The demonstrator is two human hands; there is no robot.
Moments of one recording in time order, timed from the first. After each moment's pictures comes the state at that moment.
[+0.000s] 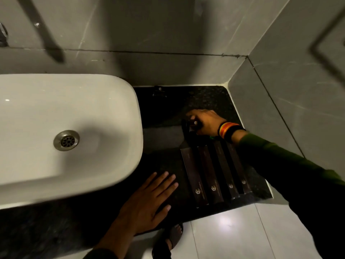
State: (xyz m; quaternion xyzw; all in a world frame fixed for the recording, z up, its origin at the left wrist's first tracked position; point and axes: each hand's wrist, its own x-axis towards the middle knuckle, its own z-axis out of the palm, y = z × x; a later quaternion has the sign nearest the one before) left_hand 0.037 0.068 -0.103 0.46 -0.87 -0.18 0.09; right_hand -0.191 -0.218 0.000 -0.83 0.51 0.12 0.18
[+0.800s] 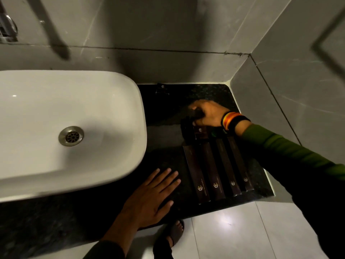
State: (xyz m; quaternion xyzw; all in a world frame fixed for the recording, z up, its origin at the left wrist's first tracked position) left_hand 0.036 0.069 -0.109 0.47 -0.86 -0.17 0.08; right_hand -0.180 -0.227 0.024 -0.85 0.48 0.08 0.19
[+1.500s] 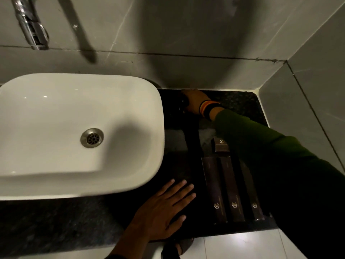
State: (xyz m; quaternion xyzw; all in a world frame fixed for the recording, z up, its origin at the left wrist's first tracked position) left_hand 0.037 0.068 -0.101 0.46 -0.87 -0.17 0.09; right_hand -0.053 -0.295 -0.014 -0.85 0.48 0.05 0.20
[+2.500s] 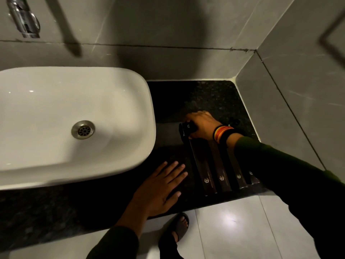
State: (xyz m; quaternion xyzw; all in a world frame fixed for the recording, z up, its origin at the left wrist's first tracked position) left_hand 0.036 0.067 -0.109 0.46 -0.87 -0.17 0.07; right_hand -0.150 -0.177 -0.019 -0.88 0.45 0.12 0.12
